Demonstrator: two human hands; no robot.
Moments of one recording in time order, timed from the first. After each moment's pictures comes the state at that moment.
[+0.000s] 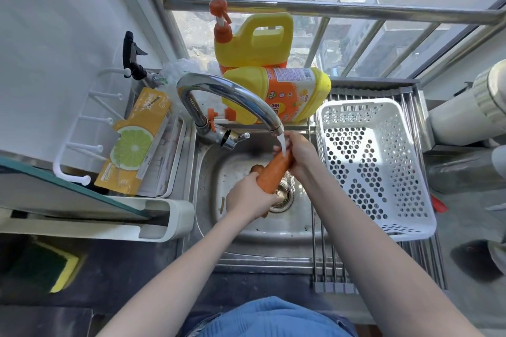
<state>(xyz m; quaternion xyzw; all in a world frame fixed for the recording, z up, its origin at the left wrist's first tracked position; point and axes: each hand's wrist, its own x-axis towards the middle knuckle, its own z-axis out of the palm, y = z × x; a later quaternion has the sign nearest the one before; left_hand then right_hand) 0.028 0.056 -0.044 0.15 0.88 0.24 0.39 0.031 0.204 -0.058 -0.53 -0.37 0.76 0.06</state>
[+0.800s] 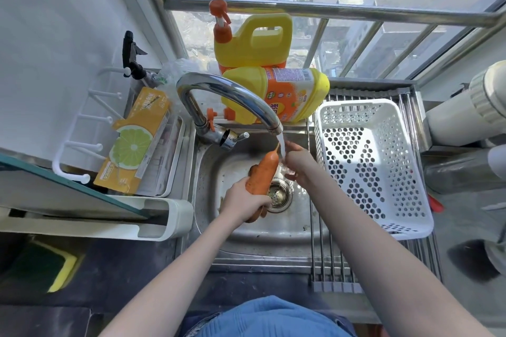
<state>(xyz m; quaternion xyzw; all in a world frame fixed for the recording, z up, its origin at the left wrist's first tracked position) 0.025 0.040 -0.059 0.07 0.82 0.36 0.44 0.048 0.203 -0.064 -0.55 -0.48 0.68 -0.07</state>
